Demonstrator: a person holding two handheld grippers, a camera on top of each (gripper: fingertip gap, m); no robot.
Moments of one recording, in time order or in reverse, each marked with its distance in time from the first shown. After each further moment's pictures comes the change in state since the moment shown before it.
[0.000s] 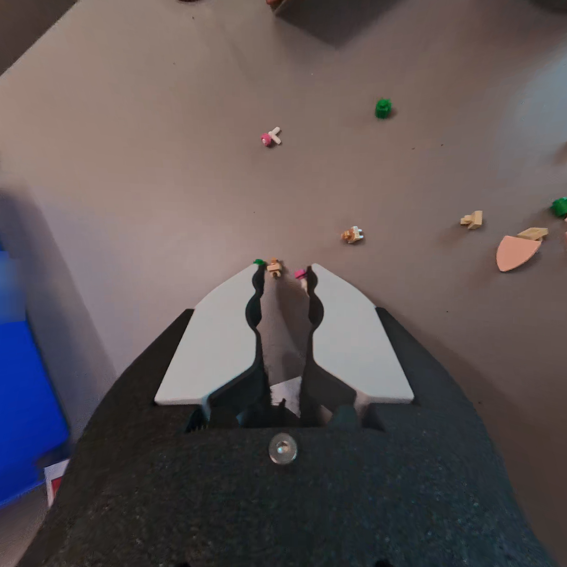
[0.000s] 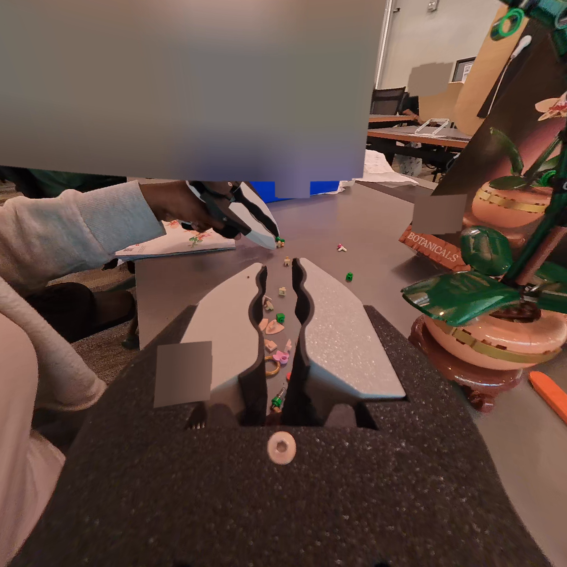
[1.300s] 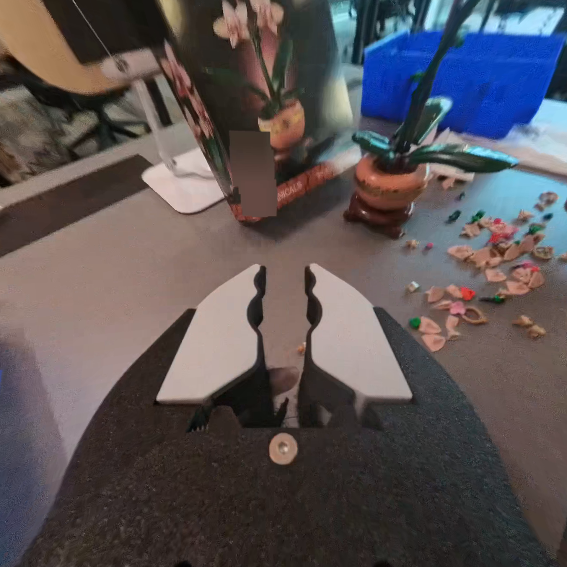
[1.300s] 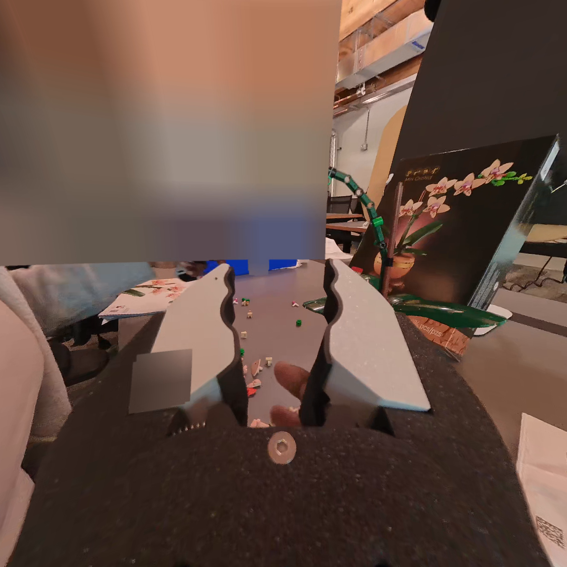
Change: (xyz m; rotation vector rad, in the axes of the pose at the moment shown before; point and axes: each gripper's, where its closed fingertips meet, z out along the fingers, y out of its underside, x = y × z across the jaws) left arm 0.013 -0.090 -0.059 0.530 0.178 -0.057; right arm 0.041 -0.044 -0.078 0.331 0.095 -0.015
